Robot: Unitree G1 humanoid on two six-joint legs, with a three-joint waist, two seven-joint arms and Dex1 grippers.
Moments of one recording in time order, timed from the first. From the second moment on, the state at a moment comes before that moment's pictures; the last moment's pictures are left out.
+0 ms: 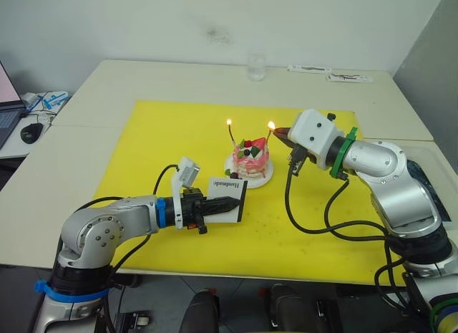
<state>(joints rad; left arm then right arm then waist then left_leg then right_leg) -0.33 0.60 0.08 -0.35 -1.03 1.15 -0.66 -0.64 -0.61 0.23 -0.42 -0.02 0.59 0.69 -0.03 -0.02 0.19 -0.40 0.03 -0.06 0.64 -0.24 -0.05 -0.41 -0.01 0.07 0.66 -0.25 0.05</state>
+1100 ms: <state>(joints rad) -0.33 0.58 0.07 -0.35 -1.02 1.15 -0.67 -0.50 -0.73 0.12 -0.49 -0.02 0.63 0.70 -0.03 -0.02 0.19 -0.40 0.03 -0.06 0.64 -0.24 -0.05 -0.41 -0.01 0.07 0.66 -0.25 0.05</state>
